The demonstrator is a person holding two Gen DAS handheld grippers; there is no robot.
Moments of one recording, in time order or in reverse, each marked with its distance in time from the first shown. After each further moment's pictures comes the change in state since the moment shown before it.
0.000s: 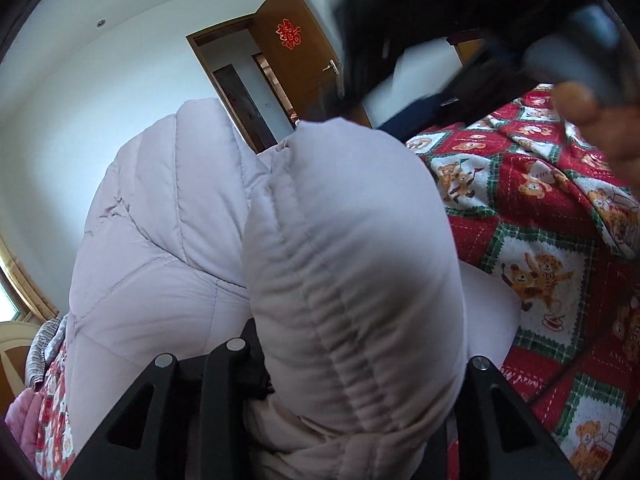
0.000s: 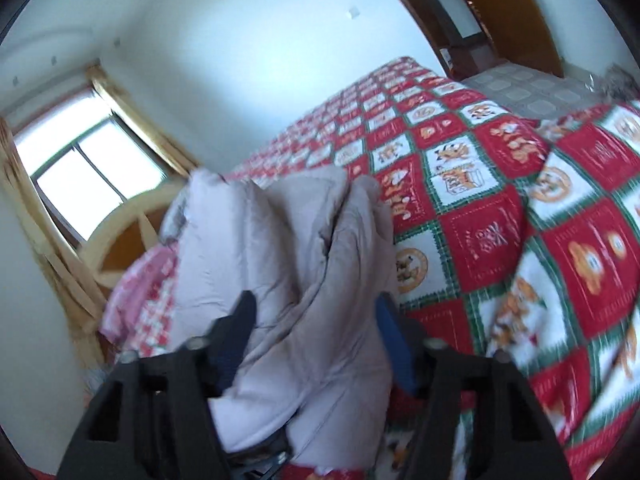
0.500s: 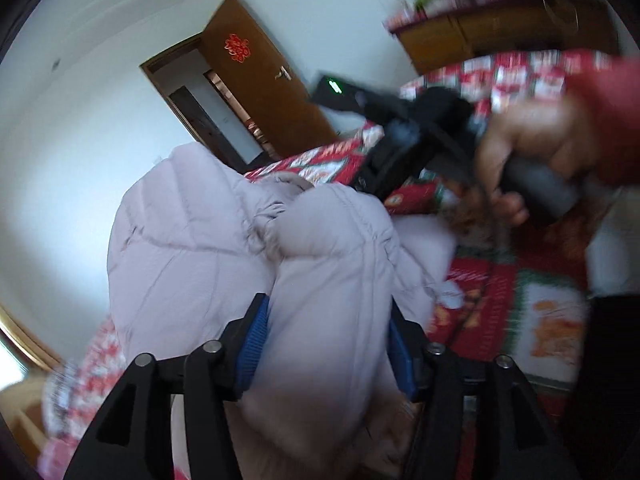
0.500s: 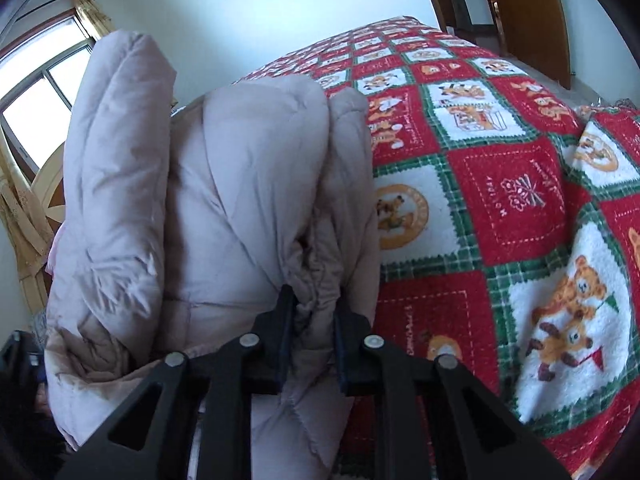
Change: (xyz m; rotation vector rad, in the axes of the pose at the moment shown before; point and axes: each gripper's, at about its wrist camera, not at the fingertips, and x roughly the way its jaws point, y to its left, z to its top) left arm -0.096 0.041 -0.031 0.125 -0.029 -0.132; right arm 0.054 -0.010 -0.041 -0.084 0.138 -0.136
